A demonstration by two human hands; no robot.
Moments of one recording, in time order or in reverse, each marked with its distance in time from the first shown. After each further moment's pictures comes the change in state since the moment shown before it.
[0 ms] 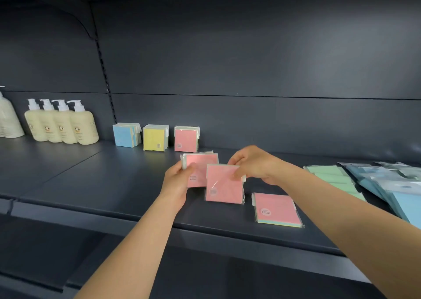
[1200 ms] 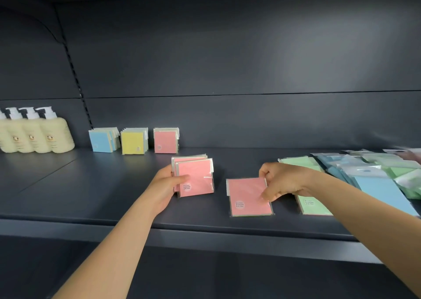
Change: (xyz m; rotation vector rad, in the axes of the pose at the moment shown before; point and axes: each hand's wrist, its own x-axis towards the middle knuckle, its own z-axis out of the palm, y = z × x) left_hand -0.004 -0.002 0.002 0.174 -0.312 -0.059; right_hand -0.073 0.063 -0.050 0.030 -0.107 0.220
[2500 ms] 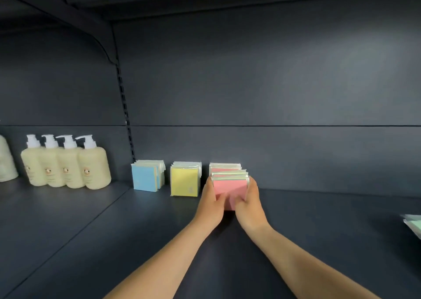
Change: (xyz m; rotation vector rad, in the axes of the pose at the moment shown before) left_hand 0.124 0.004 -0.094 0.404 0.110 0.303; right_hand 0.218 -0.146 0.165 0.490 0.532 -0.403
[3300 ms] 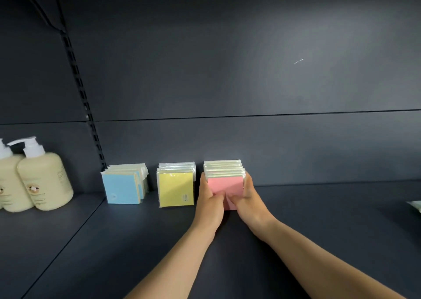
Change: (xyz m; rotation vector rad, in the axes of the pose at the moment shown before) left_hand 0.051 -0.033 -0.004 -0.311 -0.049 -0.151; right_hand 0.051 0.018 0.022 -0.002 -0.064 0.116
